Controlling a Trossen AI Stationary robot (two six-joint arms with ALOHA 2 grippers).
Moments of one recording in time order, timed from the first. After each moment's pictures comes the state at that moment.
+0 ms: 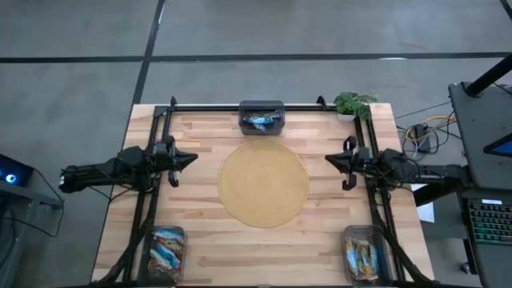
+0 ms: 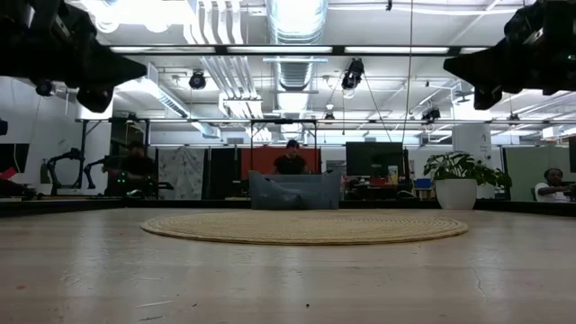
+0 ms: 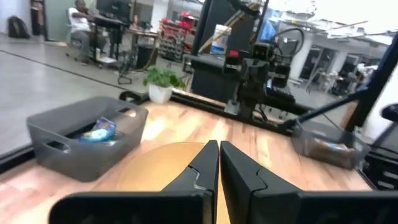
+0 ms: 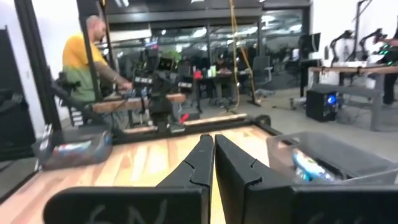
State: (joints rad) left arm 0.06 0.07 0.16 -0.13 -0.18 -0.23; right arm -0.06 0.06 0.01 0.21 0.11 0.11
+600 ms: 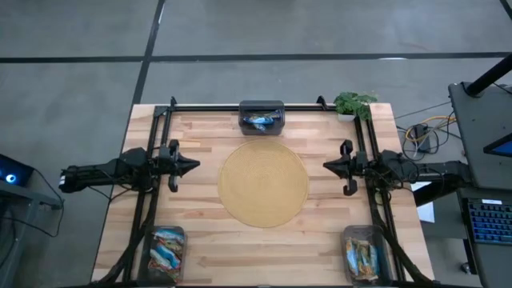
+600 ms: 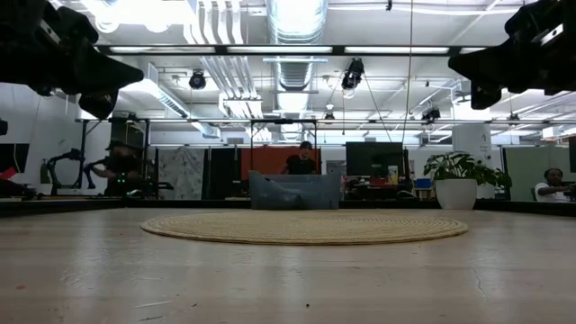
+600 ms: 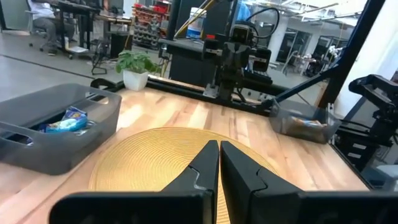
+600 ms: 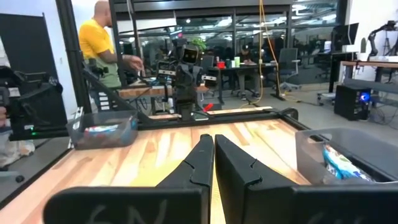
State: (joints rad) left arm 0.06 0.07 0.13 -0.14 -0.06 -0.21; right arm 0.00 0.11 0.01 0.21 0.05 0.09
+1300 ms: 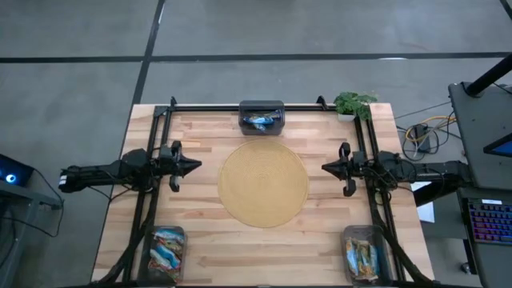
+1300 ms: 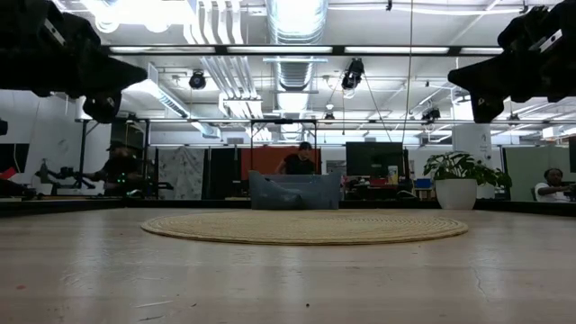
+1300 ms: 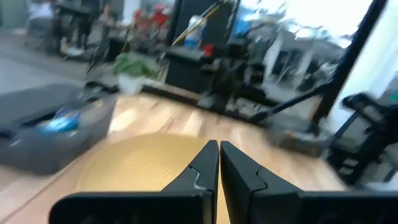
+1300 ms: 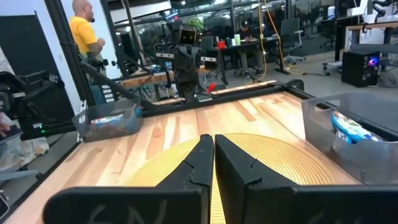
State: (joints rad) left arm 0.06 0.07 0.08 -0.06 -0.06 -0.27; right arm 0.00 0.11 0.01 0.14 0.05 0.21
